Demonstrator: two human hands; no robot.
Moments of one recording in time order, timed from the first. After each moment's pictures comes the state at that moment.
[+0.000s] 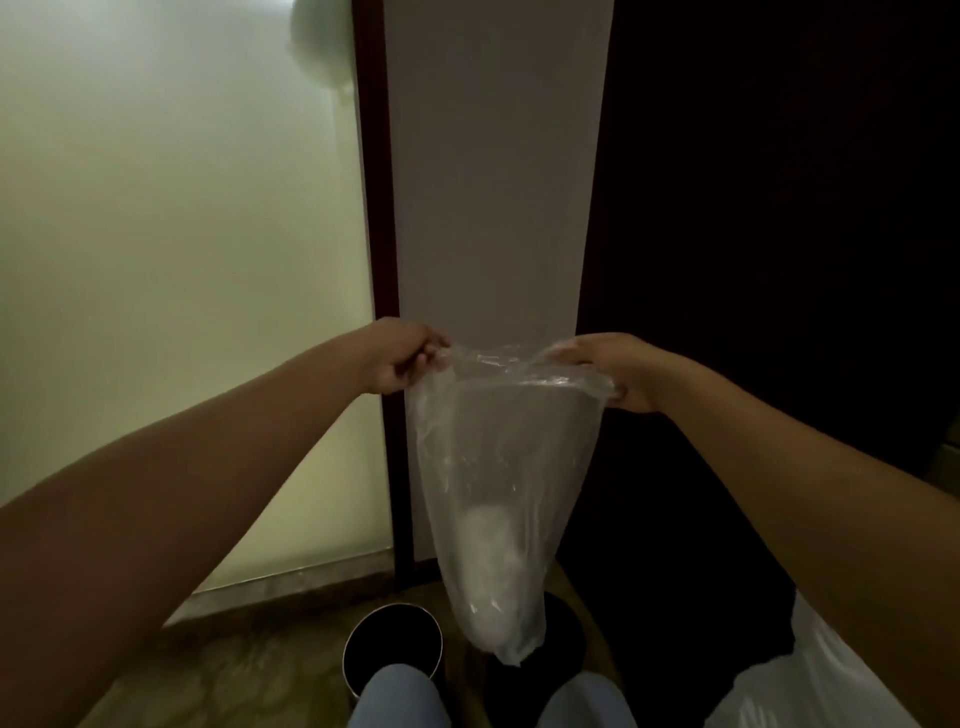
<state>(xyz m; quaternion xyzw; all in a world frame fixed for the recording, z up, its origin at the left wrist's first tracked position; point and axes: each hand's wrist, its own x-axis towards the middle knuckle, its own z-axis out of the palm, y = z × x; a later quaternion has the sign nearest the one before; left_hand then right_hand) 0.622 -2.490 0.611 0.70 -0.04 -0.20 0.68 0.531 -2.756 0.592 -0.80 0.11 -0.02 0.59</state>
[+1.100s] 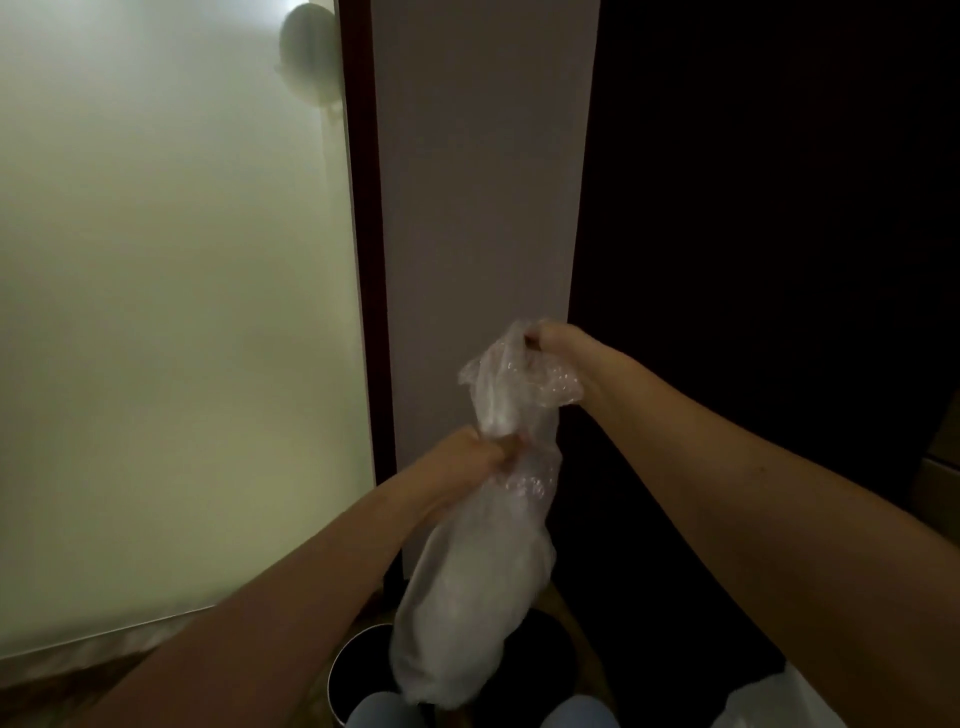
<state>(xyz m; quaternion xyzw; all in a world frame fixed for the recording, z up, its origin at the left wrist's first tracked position) 0.526 -2.534 0.538 0.73 -0.24 -0.23 0.59 0.534 -2.699 0.626 -0.70 0.12 -0.06 0.70</state>
